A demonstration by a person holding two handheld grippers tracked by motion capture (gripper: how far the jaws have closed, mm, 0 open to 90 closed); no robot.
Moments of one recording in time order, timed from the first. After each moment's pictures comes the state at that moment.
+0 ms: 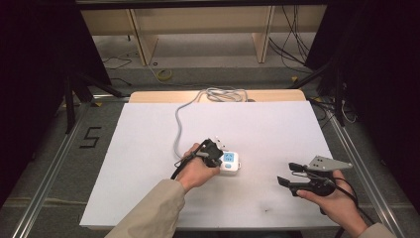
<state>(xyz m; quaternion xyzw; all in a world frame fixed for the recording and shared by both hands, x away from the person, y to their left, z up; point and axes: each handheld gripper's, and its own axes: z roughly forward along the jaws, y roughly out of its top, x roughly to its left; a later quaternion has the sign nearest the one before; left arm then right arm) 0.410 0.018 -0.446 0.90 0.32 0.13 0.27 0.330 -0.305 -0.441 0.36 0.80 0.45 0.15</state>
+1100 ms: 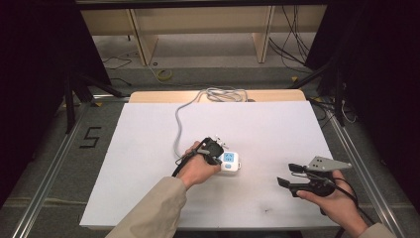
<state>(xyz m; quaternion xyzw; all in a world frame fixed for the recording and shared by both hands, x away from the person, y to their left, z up) 0.416 0.015 -0.444 0.90 0.34 0.11 0.25 0.330 -0.305 -0.442 0.36 0.80 0.45 0.15</state>
